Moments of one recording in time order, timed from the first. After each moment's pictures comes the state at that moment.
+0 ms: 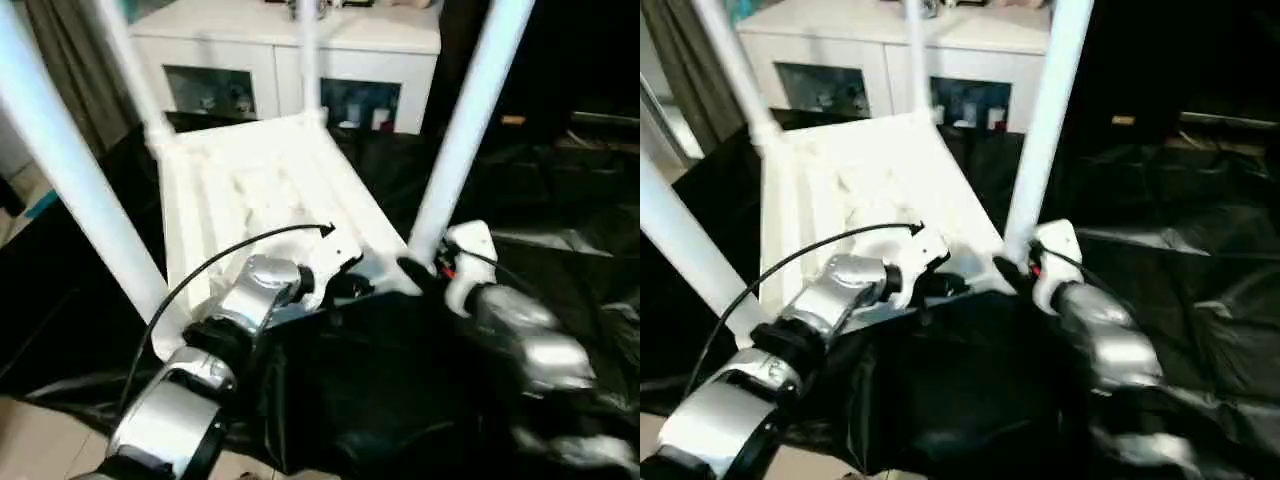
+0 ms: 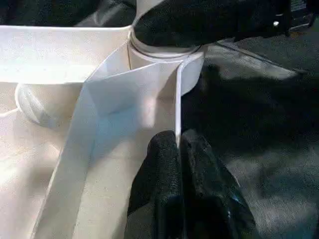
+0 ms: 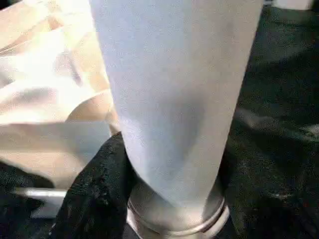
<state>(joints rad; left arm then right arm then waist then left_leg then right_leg) -0.76 0.05 -0.24 0.89 0.08 0.11 -0.84 -0.41 -0.19 -0.03 0.44 0.15 0.27 0.42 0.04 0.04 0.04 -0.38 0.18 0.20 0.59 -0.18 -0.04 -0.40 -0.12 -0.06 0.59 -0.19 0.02</state>
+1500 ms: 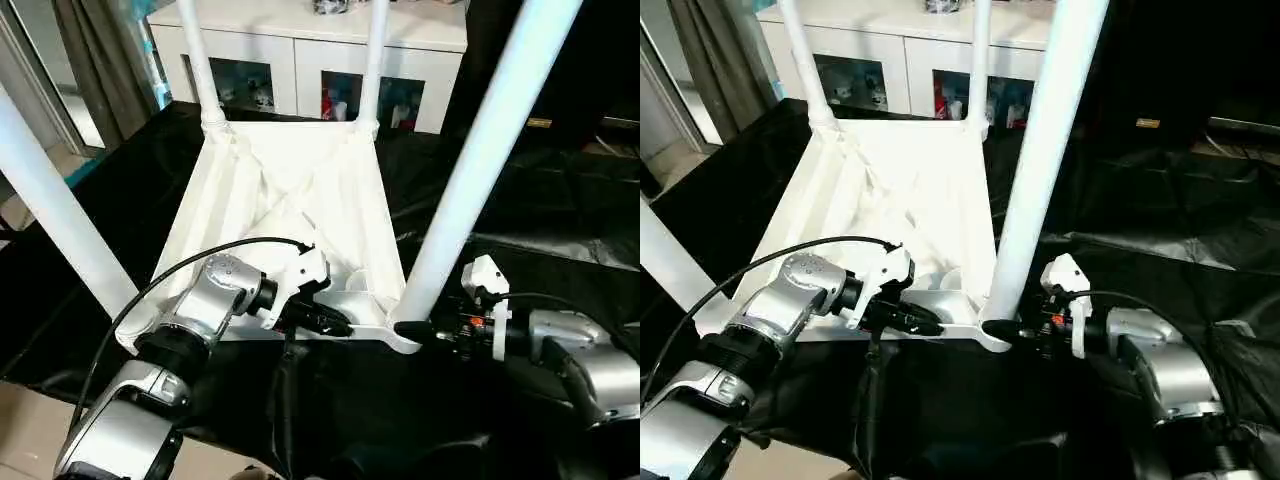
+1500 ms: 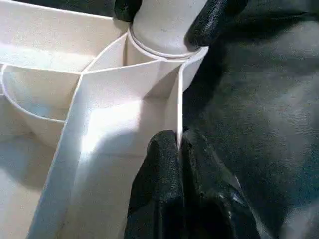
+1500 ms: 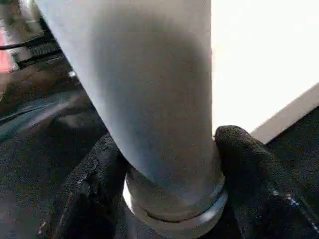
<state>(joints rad) -0.67 0.21 -0.29 0.71 0.03 0.13 -1.28 -0.25 -0.44 0.06 0.26 0.27 0.31 1.03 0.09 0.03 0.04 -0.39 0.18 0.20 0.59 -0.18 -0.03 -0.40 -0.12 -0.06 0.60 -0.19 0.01</state>
